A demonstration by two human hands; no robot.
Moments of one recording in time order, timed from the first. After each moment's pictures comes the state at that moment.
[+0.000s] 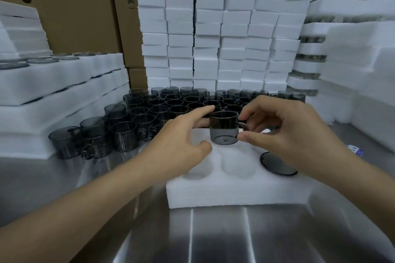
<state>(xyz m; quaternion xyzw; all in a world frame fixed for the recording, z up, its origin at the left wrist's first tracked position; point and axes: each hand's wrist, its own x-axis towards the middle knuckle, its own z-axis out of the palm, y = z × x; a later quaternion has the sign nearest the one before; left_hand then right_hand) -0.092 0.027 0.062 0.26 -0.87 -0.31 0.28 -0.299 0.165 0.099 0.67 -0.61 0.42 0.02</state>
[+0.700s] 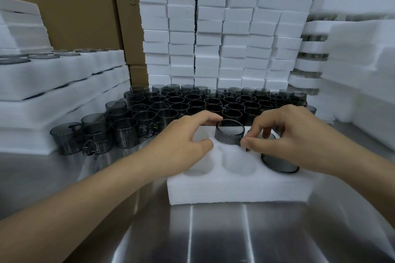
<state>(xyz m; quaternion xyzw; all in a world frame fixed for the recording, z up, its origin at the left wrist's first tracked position) -0.090 0.030 0.069 0.25 -0.89 -0.29 0.24 -0.306 0.169 0.106 0.70 -0.66 0.28 -0.01</state>
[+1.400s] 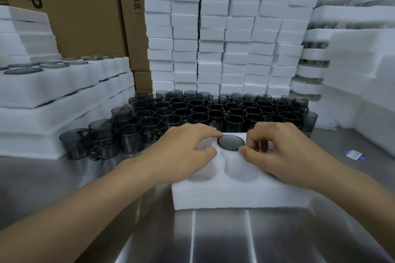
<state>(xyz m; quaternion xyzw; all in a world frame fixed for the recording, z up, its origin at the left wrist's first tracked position) -0.088 0.031 0.076 0.27 -0.93 -0.18 0.19 -0.297 0.161 0.089 0.68 -0.67 0.28 0.02</state>
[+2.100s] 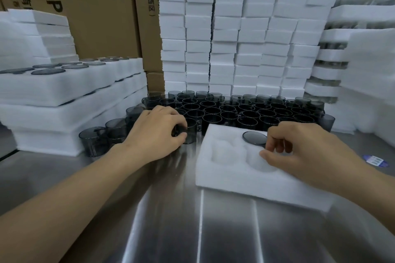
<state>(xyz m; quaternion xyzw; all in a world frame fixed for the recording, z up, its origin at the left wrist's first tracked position) -0.046 -0.042 0.070 0.39 -0.90 0.06 0.21 -0.309 0.162 0.089 0.66 -0.72 0.20 0.09</state>
